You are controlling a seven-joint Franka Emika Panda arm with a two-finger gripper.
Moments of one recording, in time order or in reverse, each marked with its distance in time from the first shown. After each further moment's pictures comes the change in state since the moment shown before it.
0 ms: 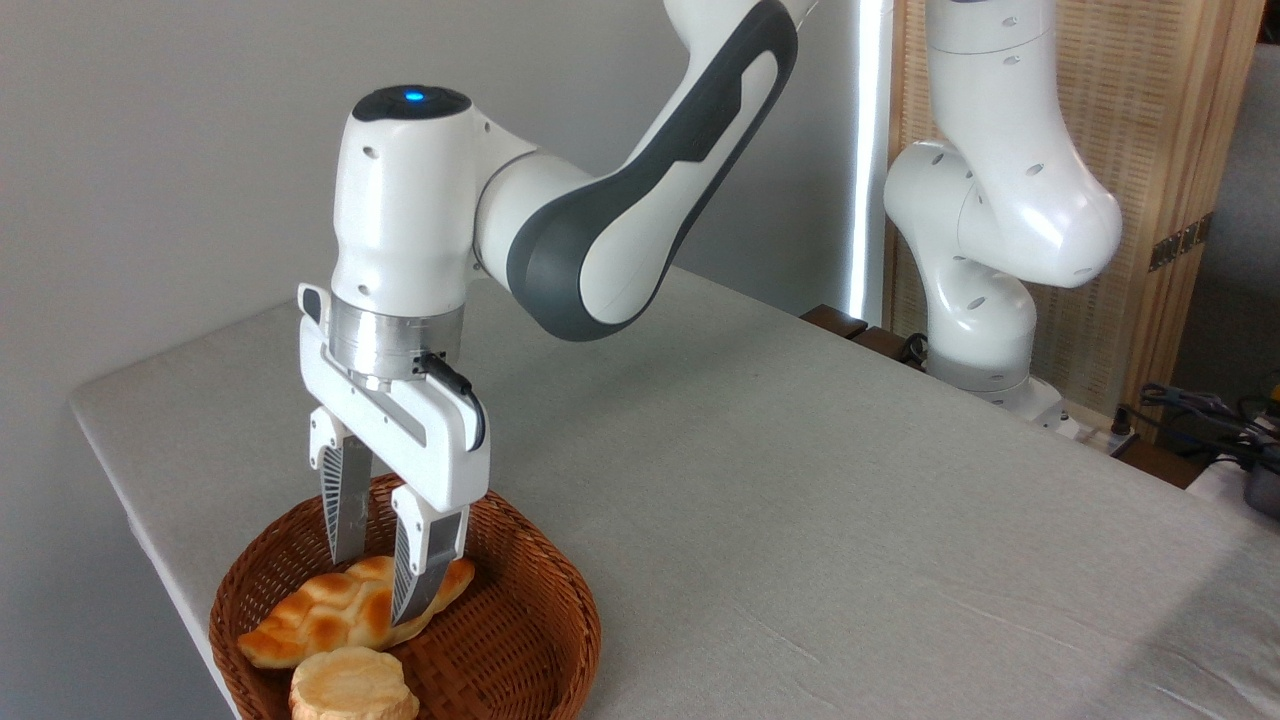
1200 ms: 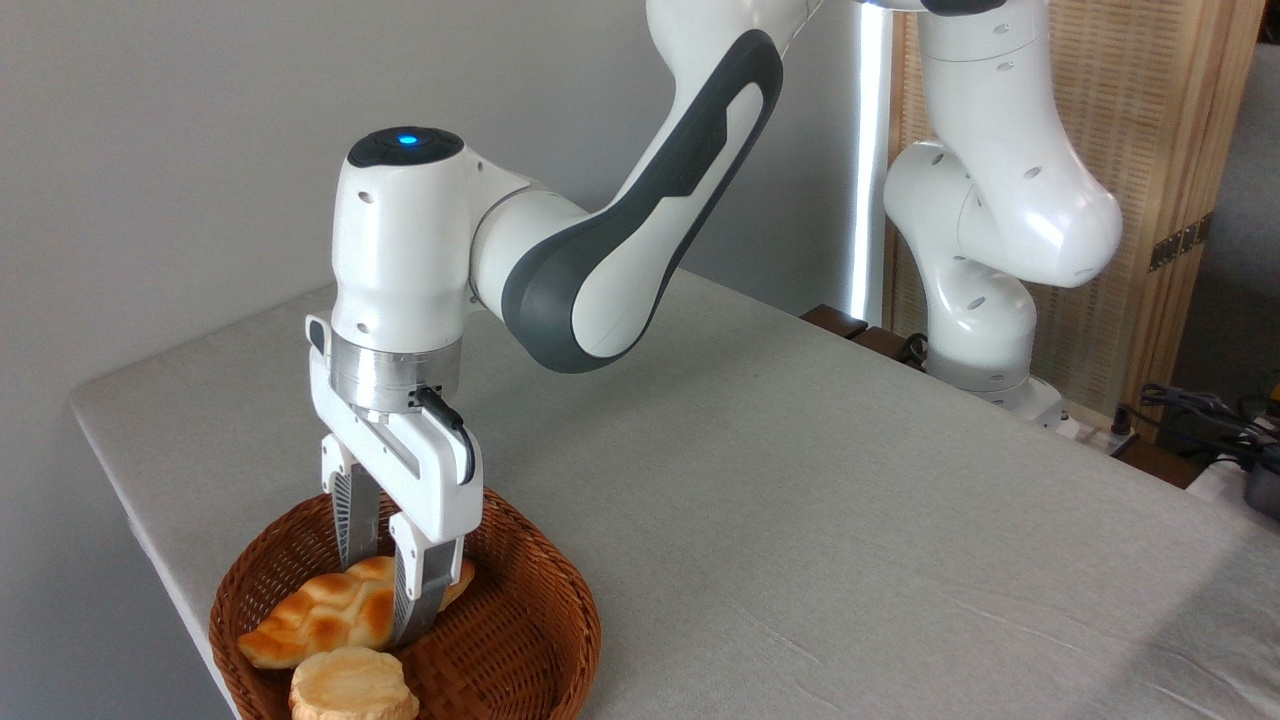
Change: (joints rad) arm 0.004 0.042 -0.008 0.003 0.000 0.012 0.061
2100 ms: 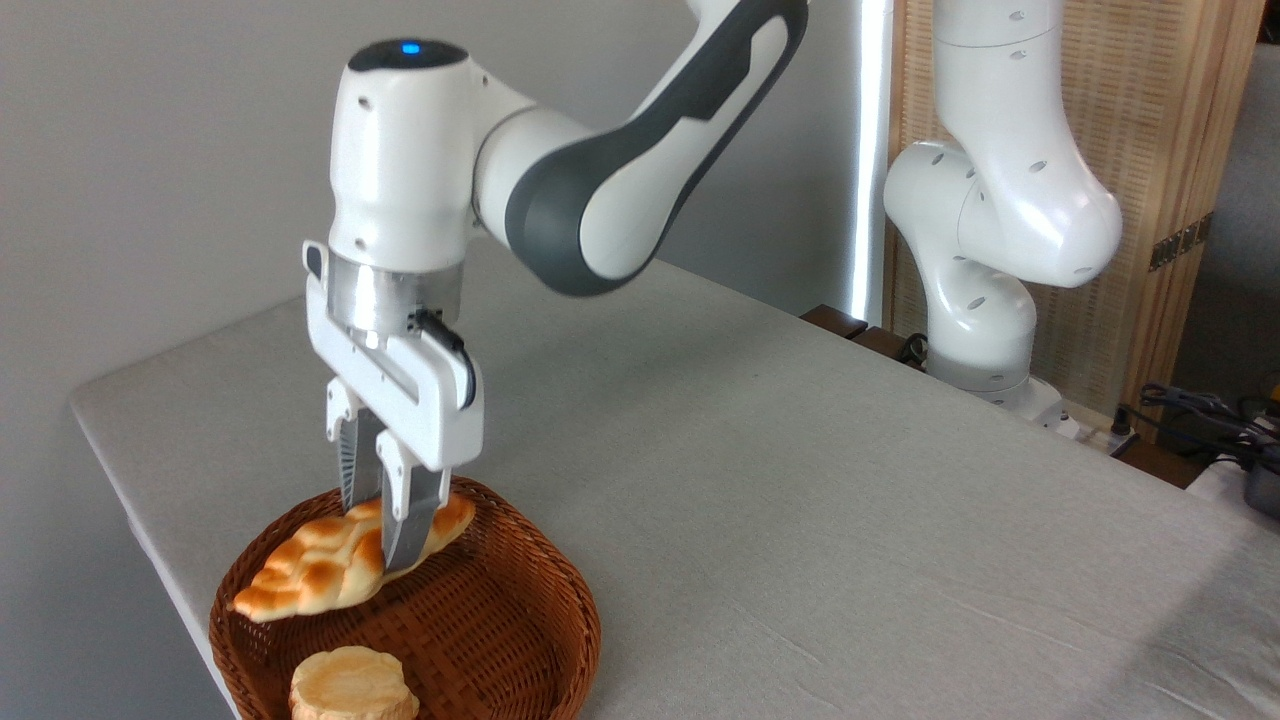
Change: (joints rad) arm -0.001 -0.112 -0.001 0.006 0.000 -0.117 0.000
